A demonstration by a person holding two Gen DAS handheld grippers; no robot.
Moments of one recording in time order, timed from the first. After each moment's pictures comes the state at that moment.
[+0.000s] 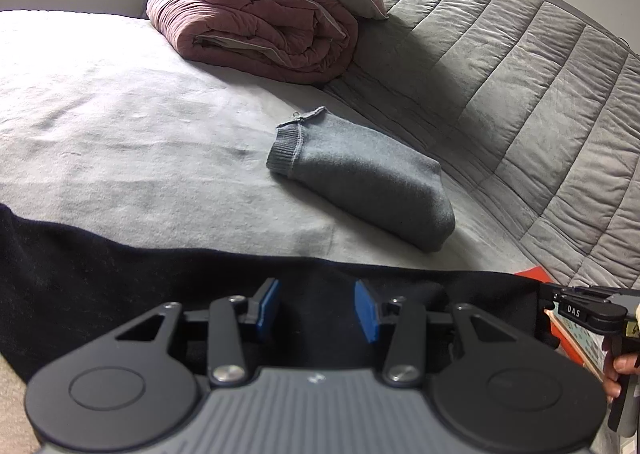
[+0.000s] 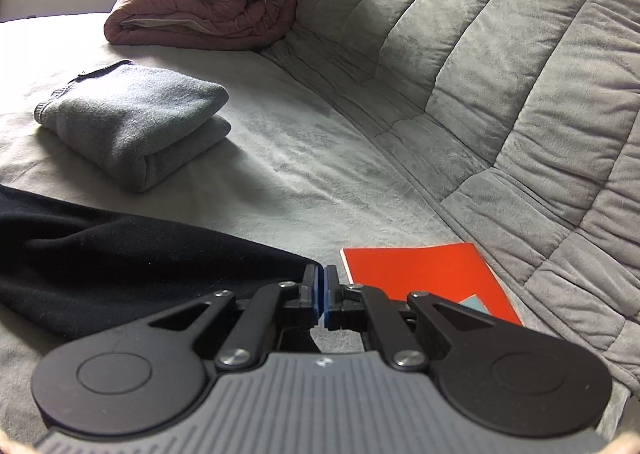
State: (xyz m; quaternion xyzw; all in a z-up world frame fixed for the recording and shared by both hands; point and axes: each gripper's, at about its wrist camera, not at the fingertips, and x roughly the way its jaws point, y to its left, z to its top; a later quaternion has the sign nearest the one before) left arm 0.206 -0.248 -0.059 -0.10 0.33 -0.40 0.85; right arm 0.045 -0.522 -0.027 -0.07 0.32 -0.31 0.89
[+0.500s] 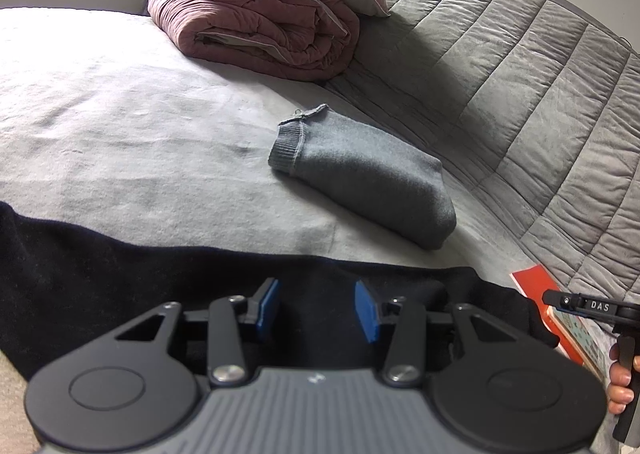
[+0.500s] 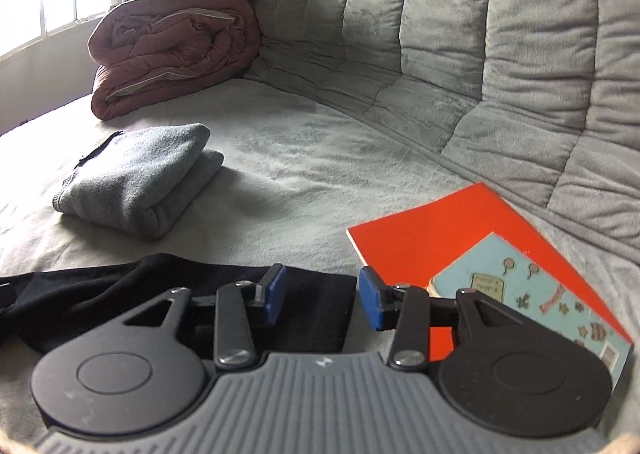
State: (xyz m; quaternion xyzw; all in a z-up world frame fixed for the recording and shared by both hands) left arm 0.206 -0.248 -0.055 -0.09 0.33 -0.39 0.85; right arm 0.009 -0.545 -0.017 0.12 0.29 -0.29 0.90
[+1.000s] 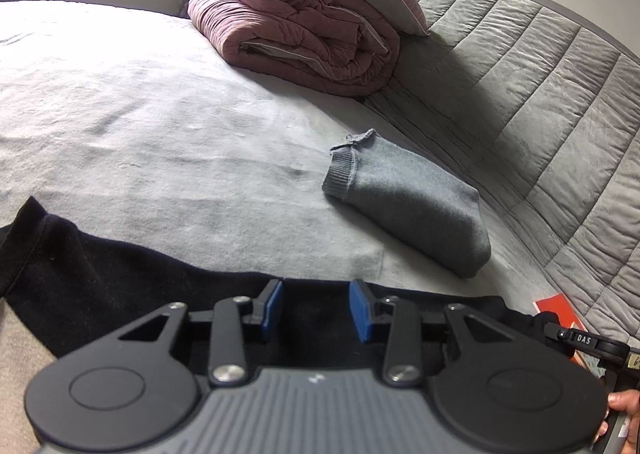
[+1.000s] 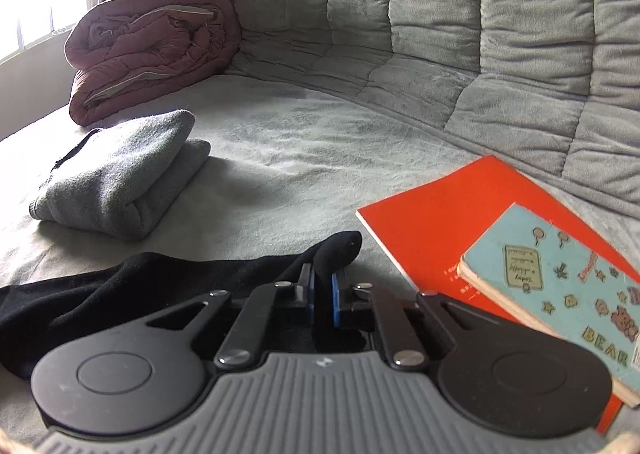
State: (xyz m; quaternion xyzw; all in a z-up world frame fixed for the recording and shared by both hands) left arm 0.226 -0.218 -0.051 -0.13 0.34 -0.34 0.87; right arm 0.034 -0.539 -0.034 0.09 0.27 -0.33 0.90
